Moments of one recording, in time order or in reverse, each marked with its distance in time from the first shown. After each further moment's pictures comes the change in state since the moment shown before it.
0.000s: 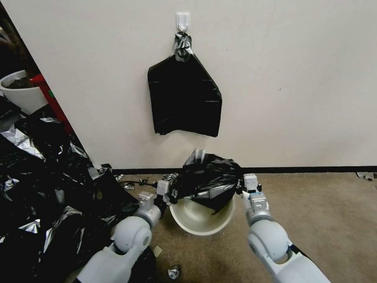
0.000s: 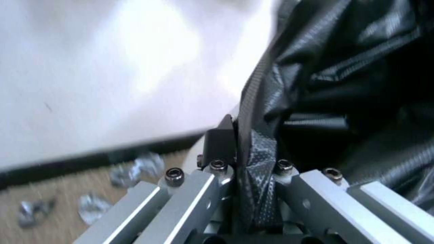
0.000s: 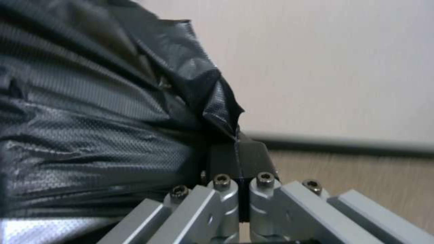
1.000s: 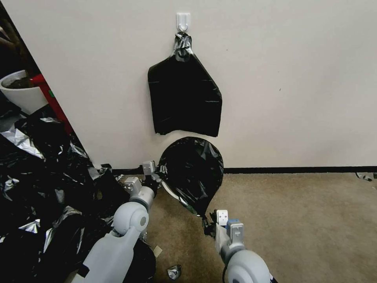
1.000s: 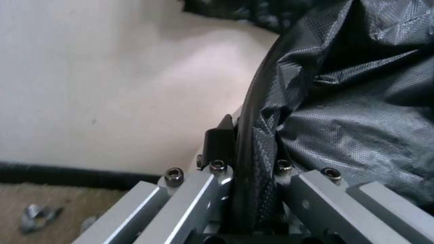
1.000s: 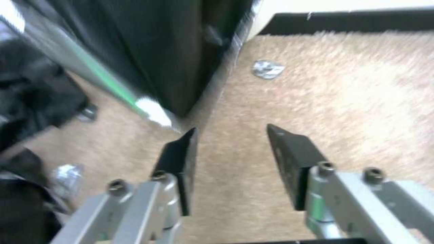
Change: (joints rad) left arm -0.089 -0.122 -0.060 0.082 -0.170 -0.052 -0.170; right arm -0.127 0.087 -0.199 0.058 0.086 -0.076 0.003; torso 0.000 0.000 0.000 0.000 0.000
